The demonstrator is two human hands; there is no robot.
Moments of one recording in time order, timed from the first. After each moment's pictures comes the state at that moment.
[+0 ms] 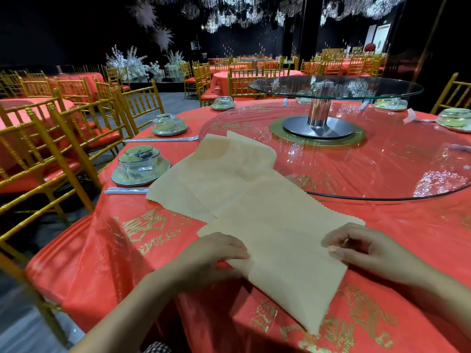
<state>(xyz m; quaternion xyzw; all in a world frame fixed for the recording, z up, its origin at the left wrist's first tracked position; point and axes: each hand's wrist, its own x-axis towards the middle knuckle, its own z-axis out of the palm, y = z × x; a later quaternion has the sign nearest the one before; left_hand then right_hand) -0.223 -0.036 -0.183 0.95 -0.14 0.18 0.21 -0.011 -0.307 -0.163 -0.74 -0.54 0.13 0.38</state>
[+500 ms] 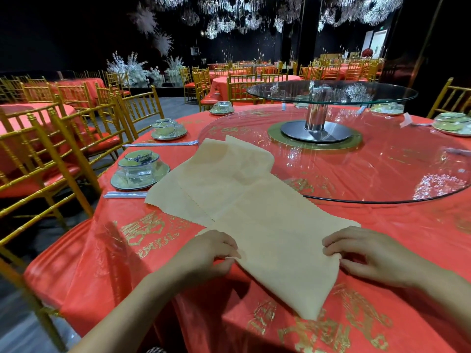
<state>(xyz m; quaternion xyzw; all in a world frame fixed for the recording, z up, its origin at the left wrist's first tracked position) -0.219 -0.033 -0.183 0.97 -0.06 0.20 0.15 0.000 -0.316 -0.157 -0.74 -0.65 0.00 0.15</state>
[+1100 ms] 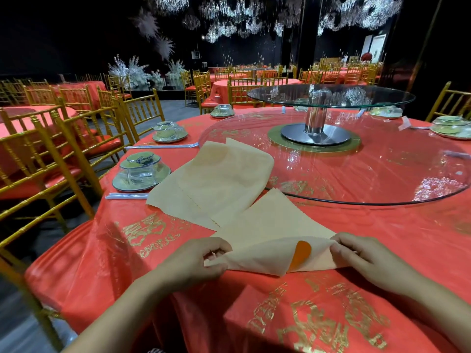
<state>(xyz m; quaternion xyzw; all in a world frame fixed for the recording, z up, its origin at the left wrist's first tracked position) -0.240 -0.037 -0.170 0.94 0.07 0.11 0.32 -0.016 -0.312 -0.167 -0.77 -0.57 0.00 0.28</state>
